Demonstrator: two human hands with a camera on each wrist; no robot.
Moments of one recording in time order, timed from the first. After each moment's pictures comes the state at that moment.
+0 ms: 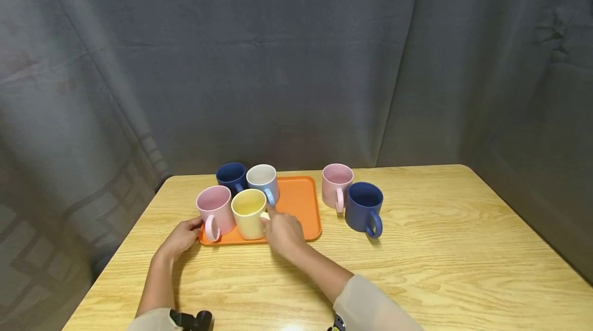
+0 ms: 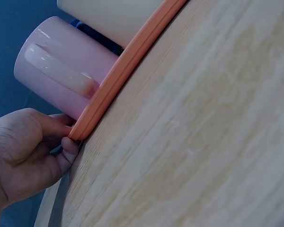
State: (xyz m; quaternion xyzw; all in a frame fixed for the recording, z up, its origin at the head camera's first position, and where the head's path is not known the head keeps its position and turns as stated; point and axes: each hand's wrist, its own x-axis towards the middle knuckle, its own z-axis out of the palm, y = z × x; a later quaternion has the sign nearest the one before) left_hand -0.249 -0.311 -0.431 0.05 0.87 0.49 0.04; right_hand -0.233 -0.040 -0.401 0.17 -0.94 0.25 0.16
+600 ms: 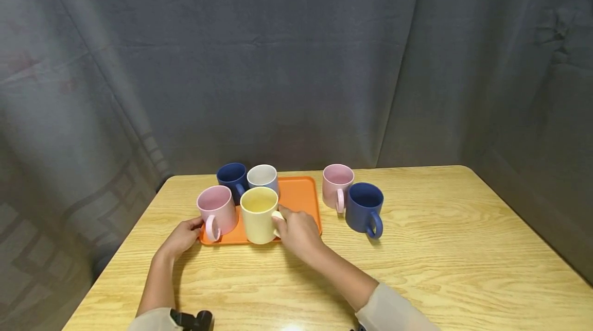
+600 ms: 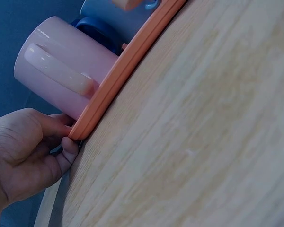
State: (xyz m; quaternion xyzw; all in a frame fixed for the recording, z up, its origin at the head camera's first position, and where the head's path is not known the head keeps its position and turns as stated) left_hand -0.248 -0.310 -0.431 0.04 0.87 0.49 0.04; right_hand -0.218 -0.005 -0.381 0.22 -0.91 0.31 0.19
